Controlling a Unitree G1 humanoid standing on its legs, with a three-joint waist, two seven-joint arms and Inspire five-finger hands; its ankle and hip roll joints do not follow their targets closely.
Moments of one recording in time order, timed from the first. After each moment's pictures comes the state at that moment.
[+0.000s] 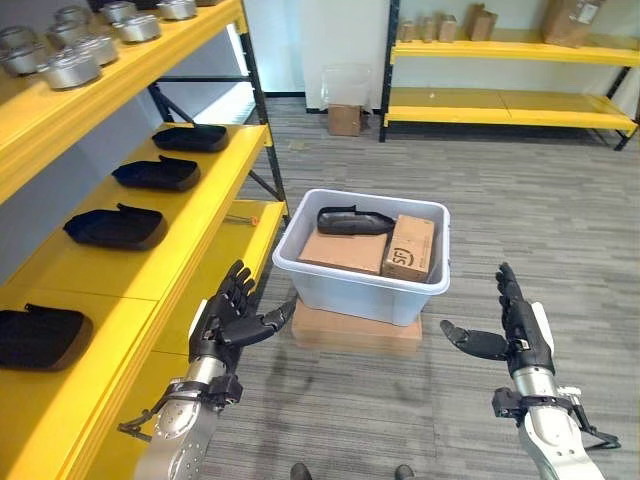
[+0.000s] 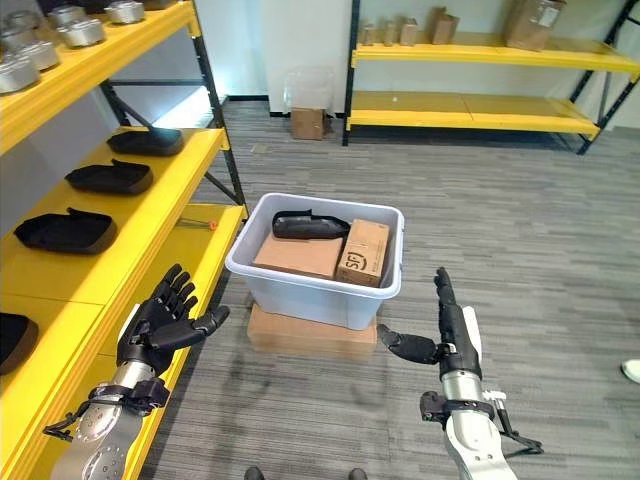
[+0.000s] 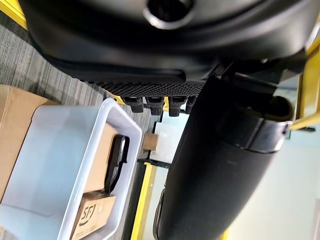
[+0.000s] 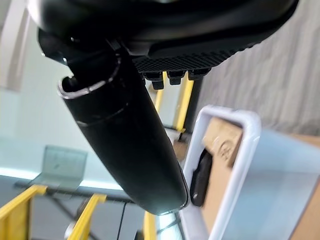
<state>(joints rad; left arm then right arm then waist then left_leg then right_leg) 0.21 0.38 0.00 -0.13 -0.60 -0.02 0.02 0.22 -0.46 0.07 -0.07 0.20 -0.17 -0.27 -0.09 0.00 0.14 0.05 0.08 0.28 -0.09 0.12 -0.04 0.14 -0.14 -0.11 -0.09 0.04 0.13</state>
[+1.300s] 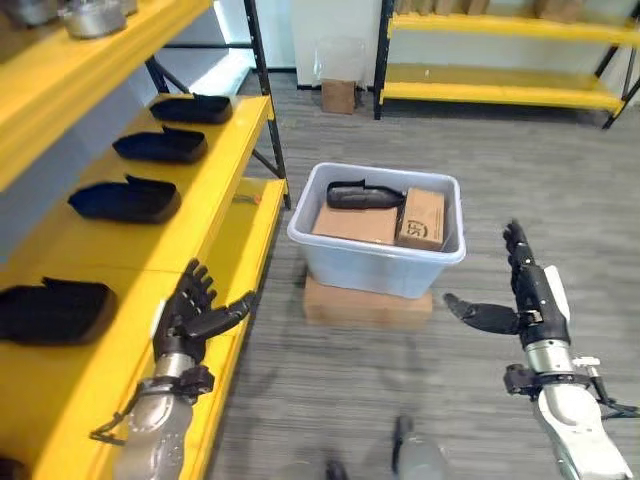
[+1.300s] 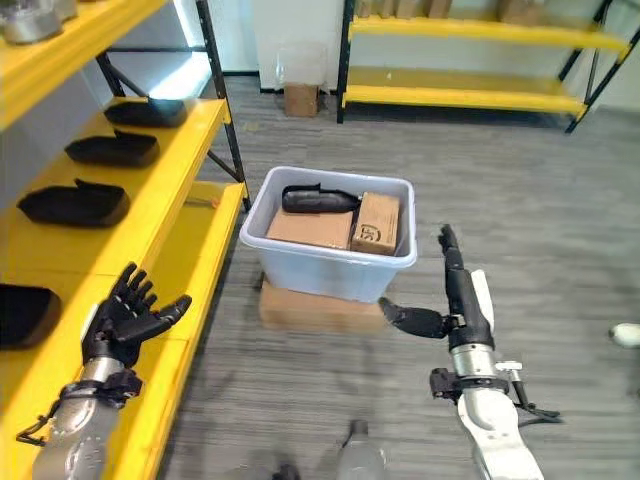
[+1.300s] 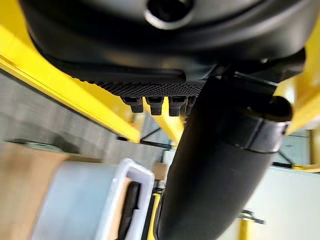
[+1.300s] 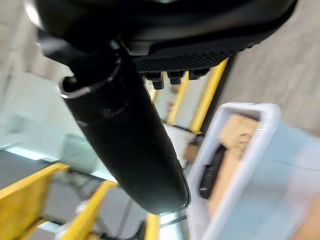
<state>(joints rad) 0.19 0.37 0.16 -0.02 -0.58 -0.01 0.00 0.25 -0.52 -0.03 -0.17 0.18 -0.15 -0.22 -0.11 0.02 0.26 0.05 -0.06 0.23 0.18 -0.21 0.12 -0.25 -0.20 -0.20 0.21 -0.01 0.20</state>
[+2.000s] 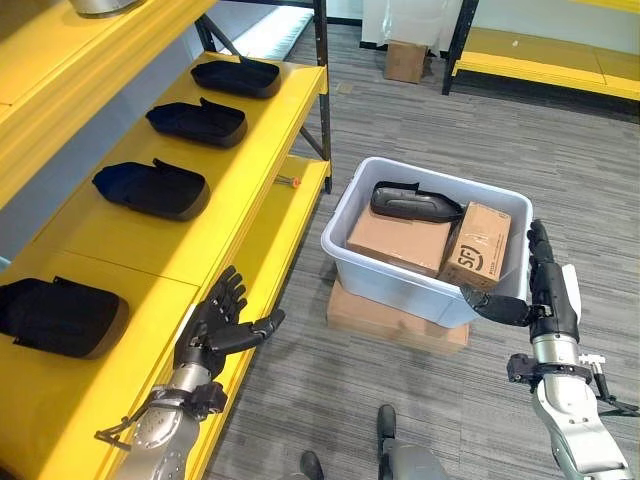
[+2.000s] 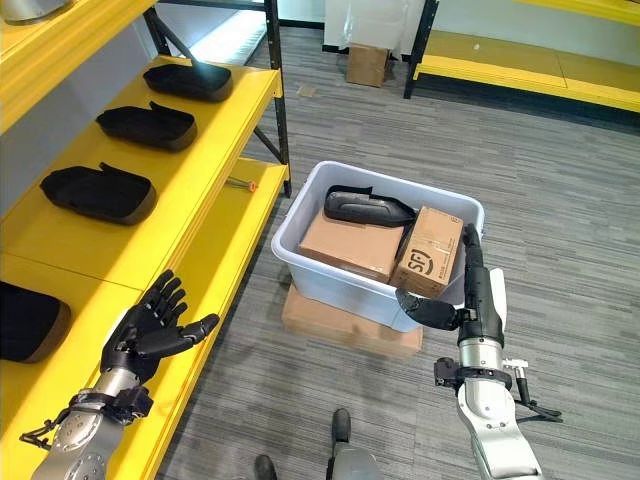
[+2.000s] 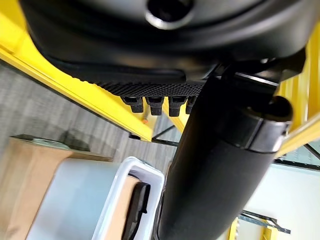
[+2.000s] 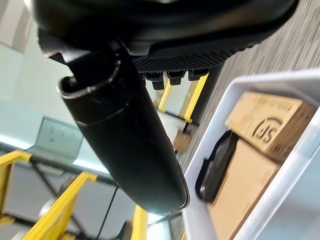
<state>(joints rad) 0.24 0.42 0.08 -0.17 -0.59 0.03 -0.03 0.15 -0.51 -0.02 -0.11 0.16 -0.12 -0.37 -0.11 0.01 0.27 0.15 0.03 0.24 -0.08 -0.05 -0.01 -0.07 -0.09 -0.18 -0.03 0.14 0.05</state>
